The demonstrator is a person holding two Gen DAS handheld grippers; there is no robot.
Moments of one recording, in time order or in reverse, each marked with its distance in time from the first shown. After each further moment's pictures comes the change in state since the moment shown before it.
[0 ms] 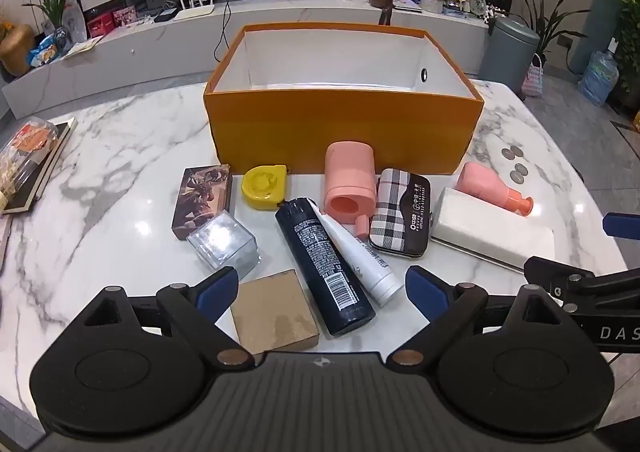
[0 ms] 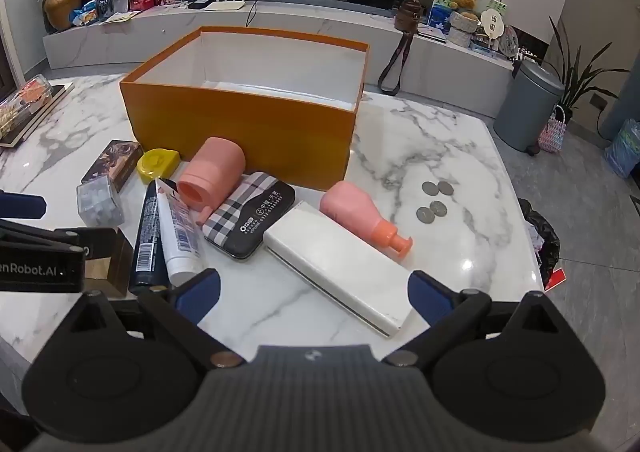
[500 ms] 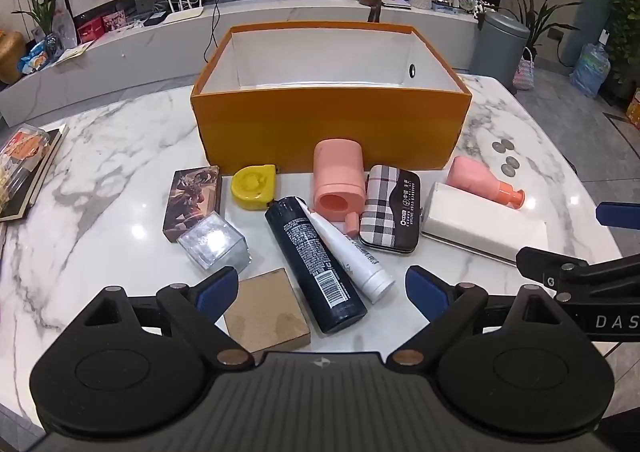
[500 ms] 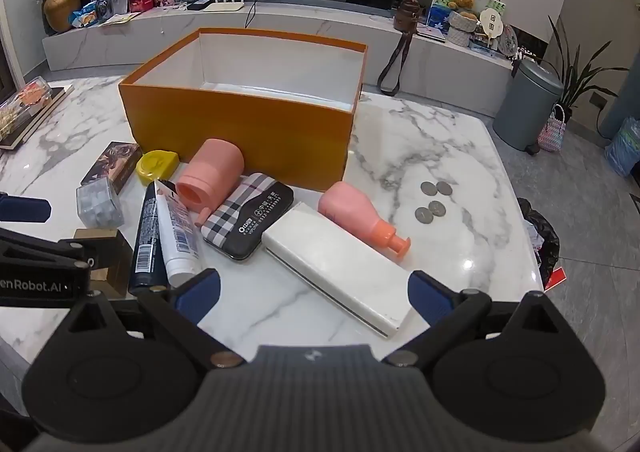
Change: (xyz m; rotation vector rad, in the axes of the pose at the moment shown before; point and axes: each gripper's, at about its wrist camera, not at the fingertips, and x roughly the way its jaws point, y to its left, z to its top) left arm 0.001 -0.007 0.000 0.026 0.000 -0.017; right arm 0.000 -0.001 0.000 0.000 0.001 0.001
